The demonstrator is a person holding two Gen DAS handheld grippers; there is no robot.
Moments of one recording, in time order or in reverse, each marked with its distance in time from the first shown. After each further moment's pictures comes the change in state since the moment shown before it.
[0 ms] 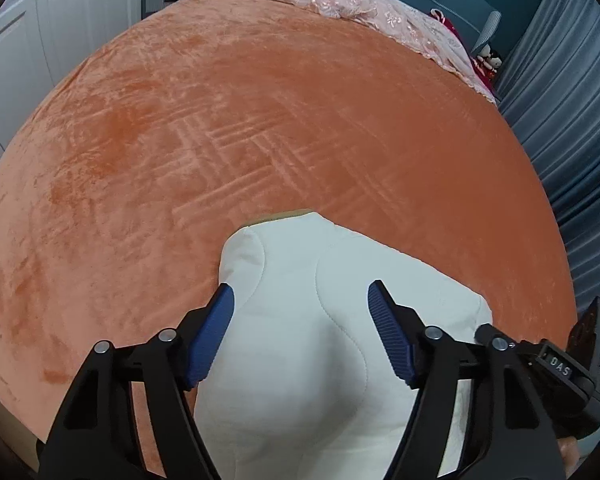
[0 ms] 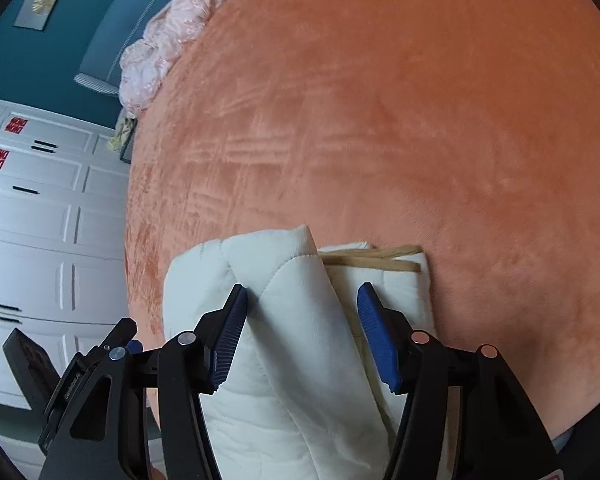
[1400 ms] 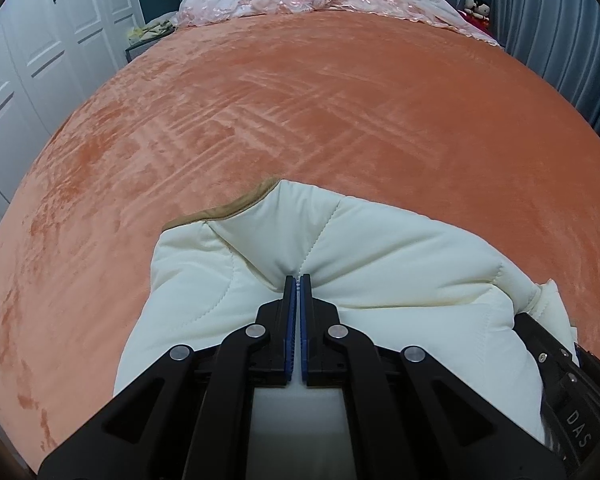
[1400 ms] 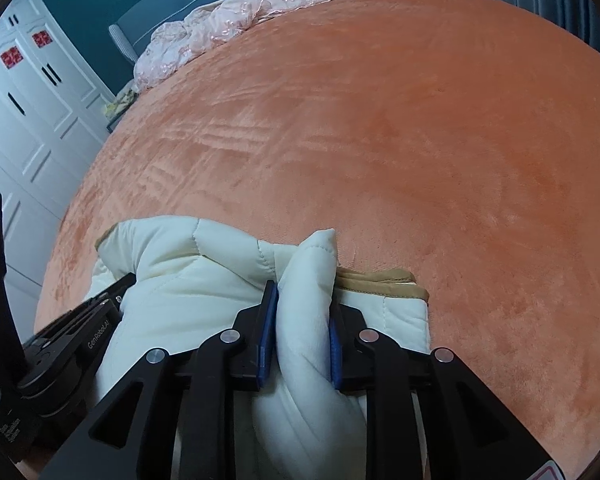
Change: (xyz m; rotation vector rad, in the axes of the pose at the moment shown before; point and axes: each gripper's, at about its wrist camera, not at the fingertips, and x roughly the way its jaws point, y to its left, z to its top) left arm 0.094 -0.055 -0.060 0.234 -0.120 0.204; right arm 0.044 -0.022 -0.036 -0.340 -0.264 -0.139
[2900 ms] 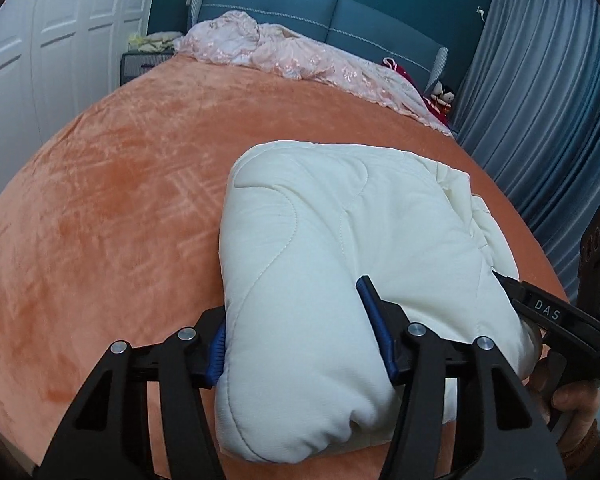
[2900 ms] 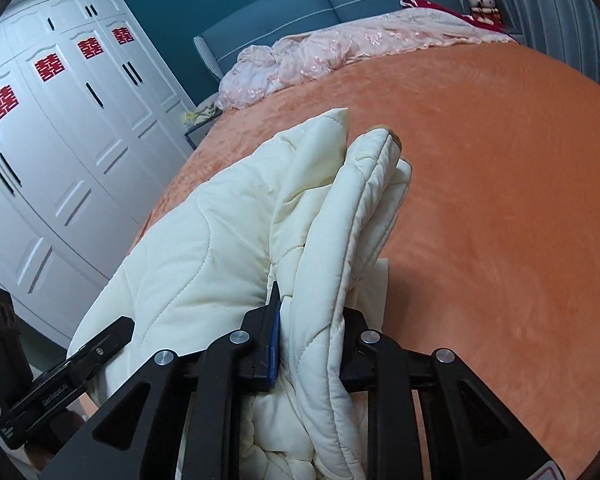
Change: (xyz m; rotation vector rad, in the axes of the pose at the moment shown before) left arm -0.133 0.100 0.012 -0.148 -0.217 -0.268; right arm -0.068 0.087 0.065 -0.194 -0.097 0.200
